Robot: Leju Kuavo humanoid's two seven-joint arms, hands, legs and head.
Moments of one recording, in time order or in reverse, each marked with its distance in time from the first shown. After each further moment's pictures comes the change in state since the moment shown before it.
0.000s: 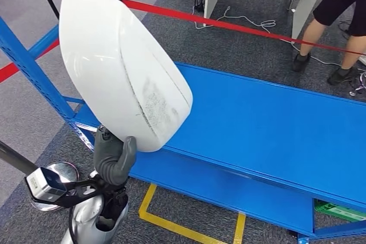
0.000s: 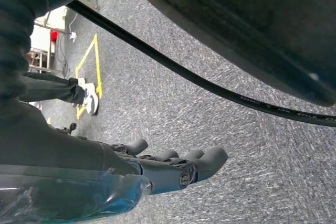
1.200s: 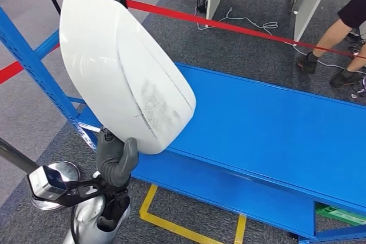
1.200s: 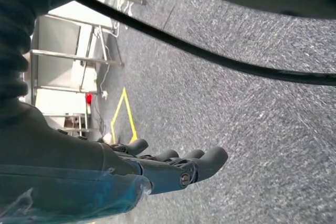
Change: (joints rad) left arm 0.008 -0.013 0.005 0.010 0.031 -0.050 0.005; right arm -0.010 0.009 -0.109 -0.001 -0.135 -0.103 0.200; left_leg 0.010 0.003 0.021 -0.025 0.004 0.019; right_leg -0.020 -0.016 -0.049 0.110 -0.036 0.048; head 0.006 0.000
